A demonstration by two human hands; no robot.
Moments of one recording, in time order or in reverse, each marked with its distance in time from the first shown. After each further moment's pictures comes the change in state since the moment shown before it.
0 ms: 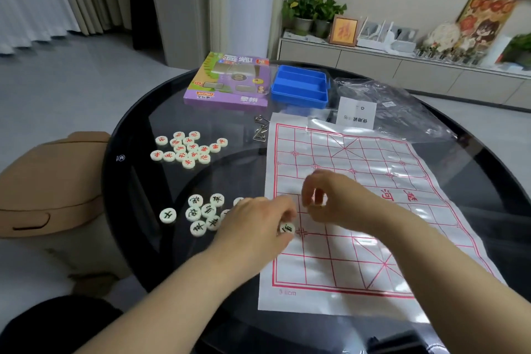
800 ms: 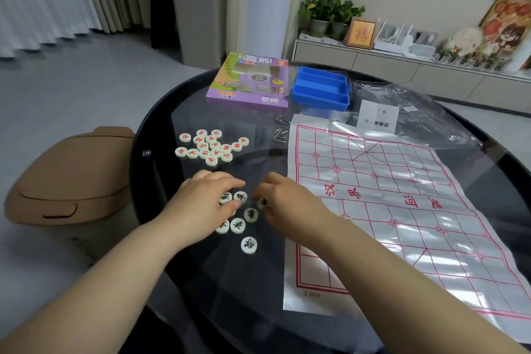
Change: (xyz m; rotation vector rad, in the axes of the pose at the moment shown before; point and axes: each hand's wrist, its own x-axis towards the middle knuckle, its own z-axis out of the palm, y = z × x) left_hand -0.008 -0.082 -0.041 0.099 0.041 -0.113; right_hand 0.039 -0.062 0.048 -0.189 0.051 -0.168
